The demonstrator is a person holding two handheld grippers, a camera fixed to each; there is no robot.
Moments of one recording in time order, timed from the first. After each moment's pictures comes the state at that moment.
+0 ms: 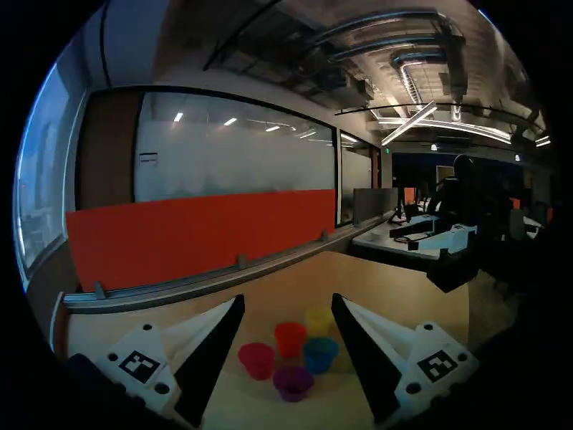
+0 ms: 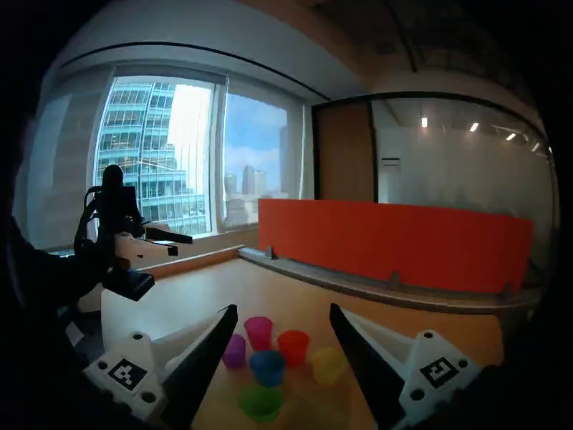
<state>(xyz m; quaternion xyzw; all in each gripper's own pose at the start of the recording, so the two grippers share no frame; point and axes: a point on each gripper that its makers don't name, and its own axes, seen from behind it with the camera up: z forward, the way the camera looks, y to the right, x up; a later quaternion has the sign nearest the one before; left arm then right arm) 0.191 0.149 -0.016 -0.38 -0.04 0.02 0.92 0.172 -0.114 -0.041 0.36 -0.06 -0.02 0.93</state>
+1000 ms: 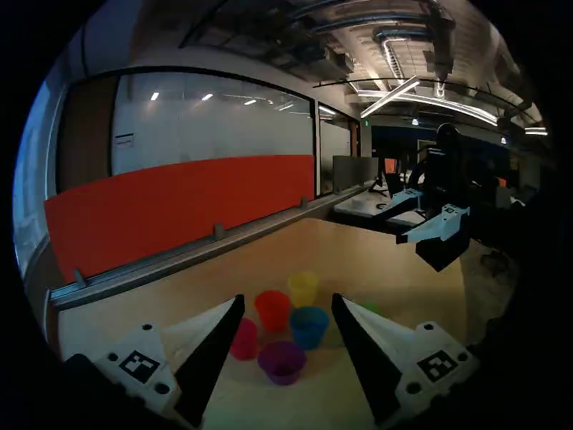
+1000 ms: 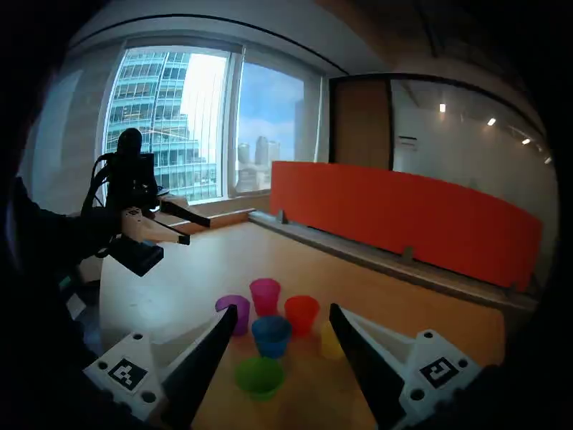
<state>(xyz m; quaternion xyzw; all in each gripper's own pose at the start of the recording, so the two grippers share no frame) 0.120 0.177 -0.013 -0.43 -0.10 0.06 0.90 0.101 -0.127 -0.045 0.38 -0.11 -0.07 0.91</state>
